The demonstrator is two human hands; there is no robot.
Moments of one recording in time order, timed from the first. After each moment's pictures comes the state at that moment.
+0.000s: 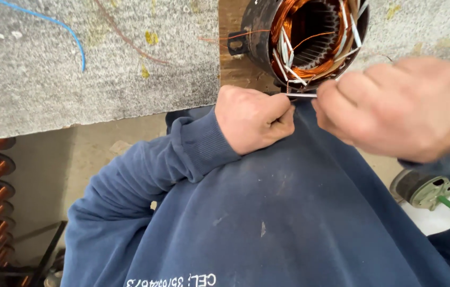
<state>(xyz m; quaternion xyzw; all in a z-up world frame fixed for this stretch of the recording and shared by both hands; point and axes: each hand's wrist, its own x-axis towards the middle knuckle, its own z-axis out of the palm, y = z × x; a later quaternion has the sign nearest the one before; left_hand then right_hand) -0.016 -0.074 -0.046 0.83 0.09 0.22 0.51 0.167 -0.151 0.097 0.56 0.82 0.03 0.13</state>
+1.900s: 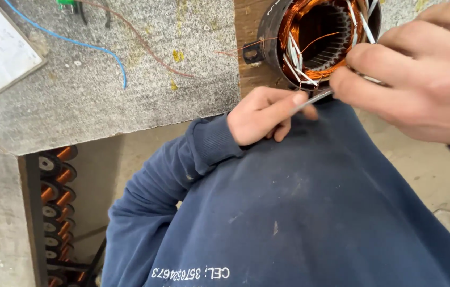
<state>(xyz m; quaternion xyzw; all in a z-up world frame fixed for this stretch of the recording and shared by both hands) -0.016 -0.051 -0.047 0.47 0.15 -0.16 0.85 0.185 -0.146 0.102 0.54 0.84 0.04 0.06</state>
